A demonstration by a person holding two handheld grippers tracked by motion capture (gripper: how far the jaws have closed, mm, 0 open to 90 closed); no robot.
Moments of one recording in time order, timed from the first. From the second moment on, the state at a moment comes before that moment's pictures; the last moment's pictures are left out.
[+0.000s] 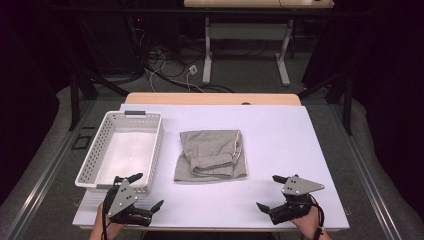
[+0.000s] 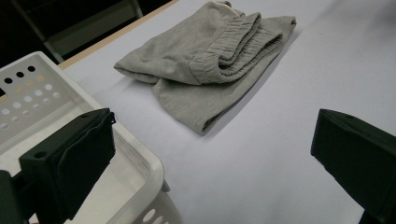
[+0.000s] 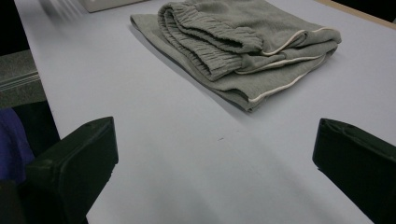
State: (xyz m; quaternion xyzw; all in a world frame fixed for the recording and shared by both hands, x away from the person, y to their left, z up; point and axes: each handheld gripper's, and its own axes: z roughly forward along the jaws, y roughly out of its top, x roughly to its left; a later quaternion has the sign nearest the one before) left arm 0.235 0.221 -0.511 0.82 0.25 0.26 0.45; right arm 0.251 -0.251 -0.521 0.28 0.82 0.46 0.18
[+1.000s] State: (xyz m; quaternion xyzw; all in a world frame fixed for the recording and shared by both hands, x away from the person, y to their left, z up) left arm 0.235 0.191 -0.511 0.82 0.24 0.26 0.45; right arm 0.260 -0.237 -0.530 0.29 0.83 0.45 0.14
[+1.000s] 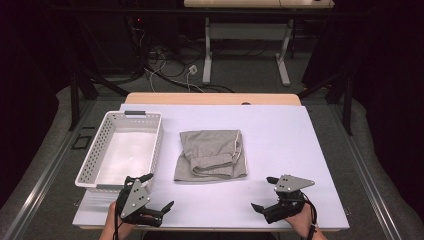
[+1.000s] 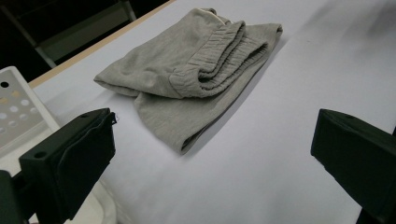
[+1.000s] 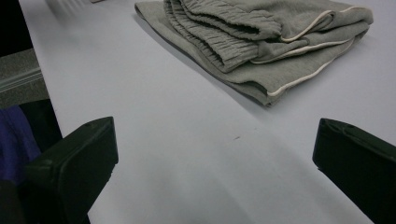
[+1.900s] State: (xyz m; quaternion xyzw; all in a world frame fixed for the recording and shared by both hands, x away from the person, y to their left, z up) left arm 0.263 0.154 -0.515 0.82 0.30 0.23 0.44; right arm 0.291 -0.214 -0.534 0.30 0.84 0.44 0.13
